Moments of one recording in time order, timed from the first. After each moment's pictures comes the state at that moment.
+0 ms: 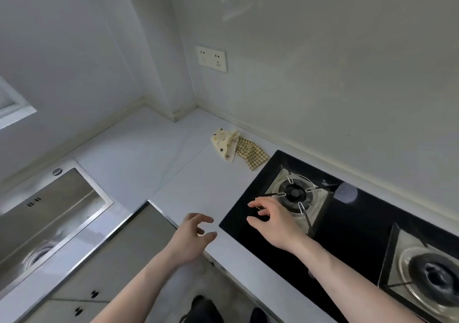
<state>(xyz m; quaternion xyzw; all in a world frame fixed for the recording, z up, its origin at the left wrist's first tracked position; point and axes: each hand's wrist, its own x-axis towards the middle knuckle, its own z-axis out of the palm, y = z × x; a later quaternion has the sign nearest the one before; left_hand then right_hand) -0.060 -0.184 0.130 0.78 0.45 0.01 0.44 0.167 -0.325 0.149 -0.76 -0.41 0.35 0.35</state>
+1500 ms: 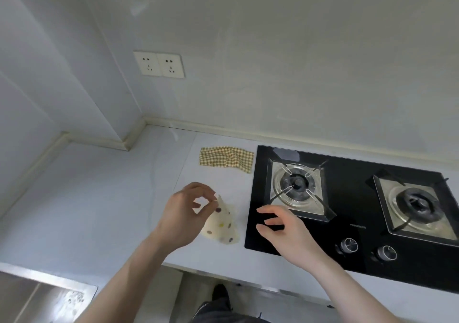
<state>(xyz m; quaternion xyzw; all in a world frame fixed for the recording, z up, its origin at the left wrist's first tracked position) -0.028 0.020 0.214 0.89 0.17 0.06 0.42 0.065 -0.229 0.179 -0.82 -0.15 0.28 0.47</state>
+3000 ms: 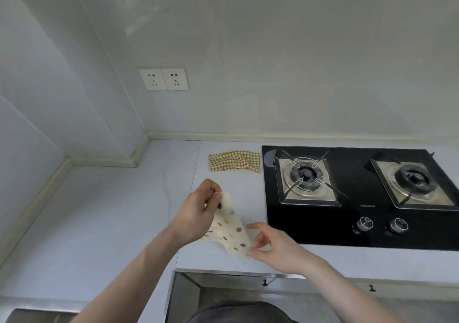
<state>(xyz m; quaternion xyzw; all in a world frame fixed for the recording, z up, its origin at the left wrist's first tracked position) -0.058 0.082 0.208 0.87 0.10 0.01 0.49 -0.011 -0.162 0.131 -0.84 -0.22 0.35 0.35</state>
